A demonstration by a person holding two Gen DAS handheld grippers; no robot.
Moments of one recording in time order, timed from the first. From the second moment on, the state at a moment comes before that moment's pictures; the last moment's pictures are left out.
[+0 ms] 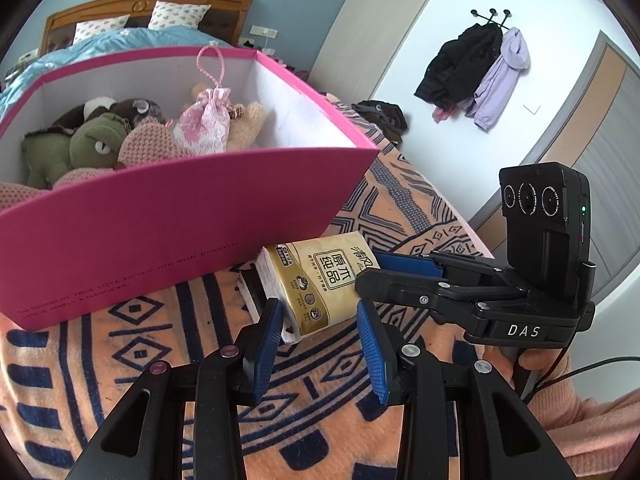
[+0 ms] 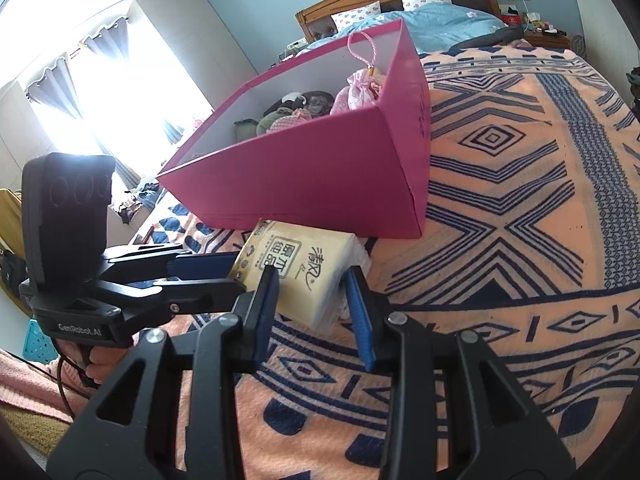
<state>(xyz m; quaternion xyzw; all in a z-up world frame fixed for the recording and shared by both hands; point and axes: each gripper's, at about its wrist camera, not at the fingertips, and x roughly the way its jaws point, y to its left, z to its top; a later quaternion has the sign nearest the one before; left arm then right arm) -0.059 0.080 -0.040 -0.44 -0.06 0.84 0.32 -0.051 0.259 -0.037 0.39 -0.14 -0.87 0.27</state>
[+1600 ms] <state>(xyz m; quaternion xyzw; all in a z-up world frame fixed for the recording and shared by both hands) -0.040 0.074 0.030 -0.35 -0.04 0.87 0.33 -0.036 0.257 0.042 0.30 -0.09 -0.90 0.30</state>
